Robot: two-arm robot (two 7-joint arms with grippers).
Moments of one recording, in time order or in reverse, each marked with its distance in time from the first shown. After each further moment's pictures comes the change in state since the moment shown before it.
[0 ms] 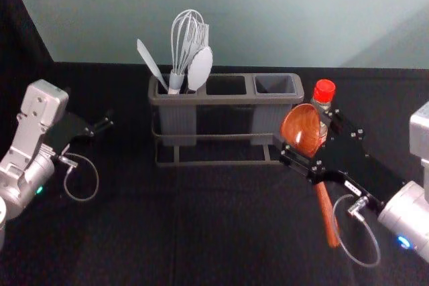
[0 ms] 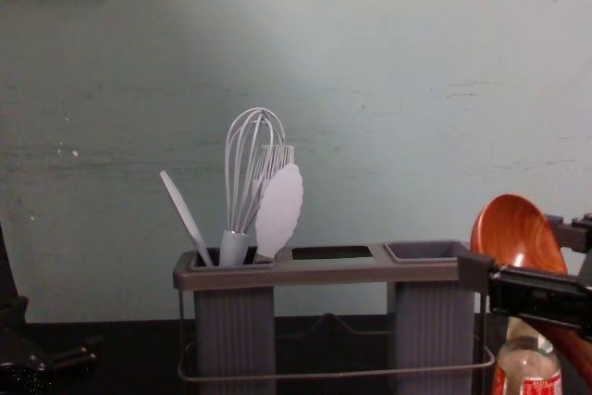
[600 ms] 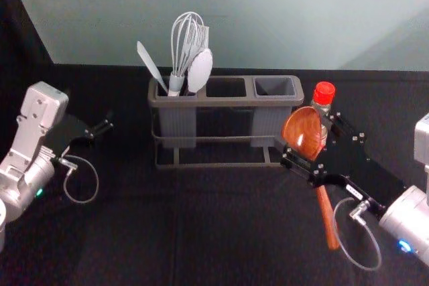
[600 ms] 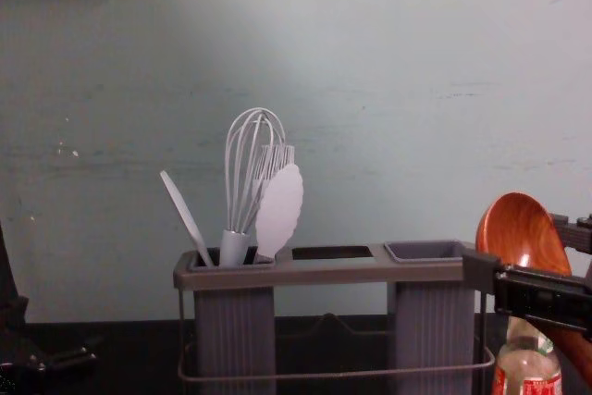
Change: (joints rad) left arm 0.000 0.000 0.000 0.000 0.000 0.000 0.000; right arm -0.005 0.005 0.002 0.018 0.020 -0.043 0.005
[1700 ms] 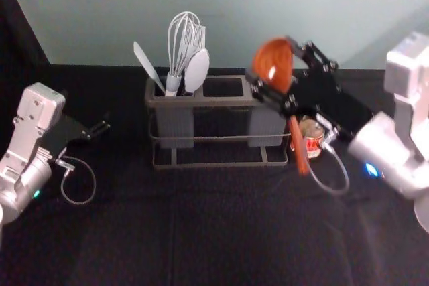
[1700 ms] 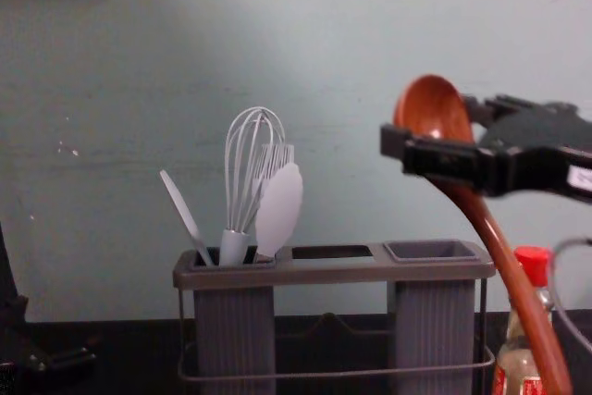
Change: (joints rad) left arm 0.000 0.000 0.000 0.000 0.000 0.000 0.000; right arm 0.288 -0.017 -0.105 0.151 0.005 -0.068 0.016
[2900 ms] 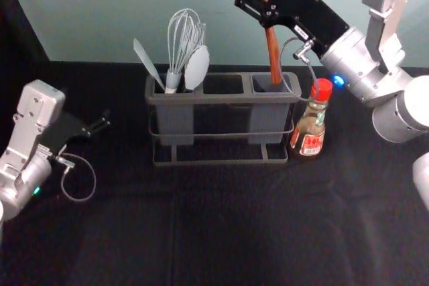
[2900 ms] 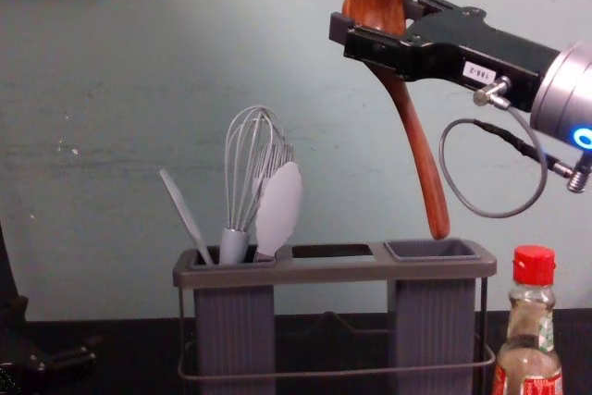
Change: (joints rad) left arm 0.000 0.000 0.000 0.000 0.000 0.000 0.000; right arm 0.432 -0.080 -0.122 0.459 0.086 -0.275 0.029
